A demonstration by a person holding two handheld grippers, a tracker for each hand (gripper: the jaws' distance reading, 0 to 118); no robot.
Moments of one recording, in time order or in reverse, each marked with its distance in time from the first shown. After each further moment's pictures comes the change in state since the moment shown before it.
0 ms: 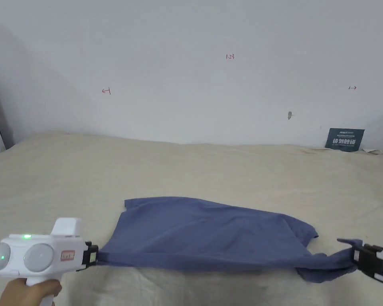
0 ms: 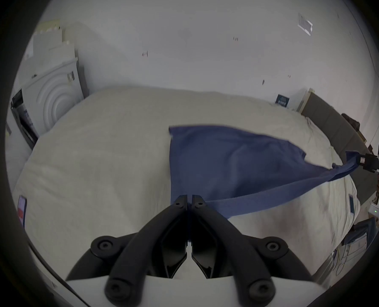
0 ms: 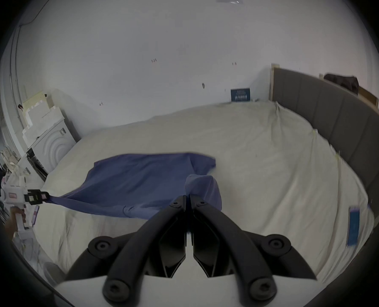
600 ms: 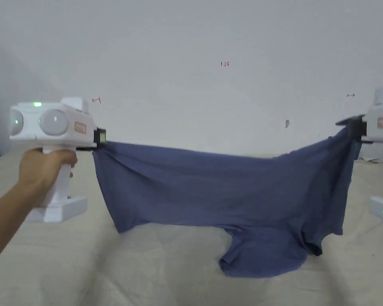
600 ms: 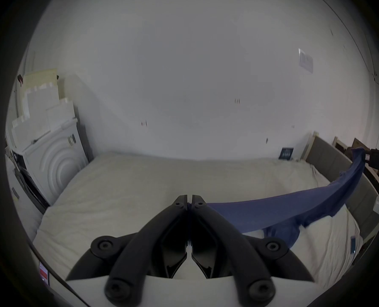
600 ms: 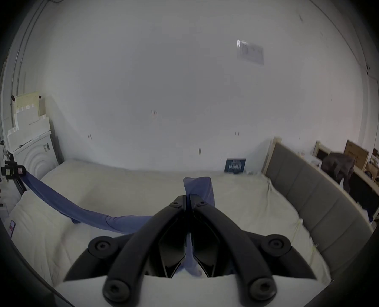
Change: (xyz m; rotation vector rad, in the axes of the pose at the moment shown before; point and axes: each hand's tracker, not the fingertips) left arm 0.035 0.253 0.006 0.280 0.033 -0.046; right arm -0.057 0.245 -0.043 0.240 -0.124 0.203
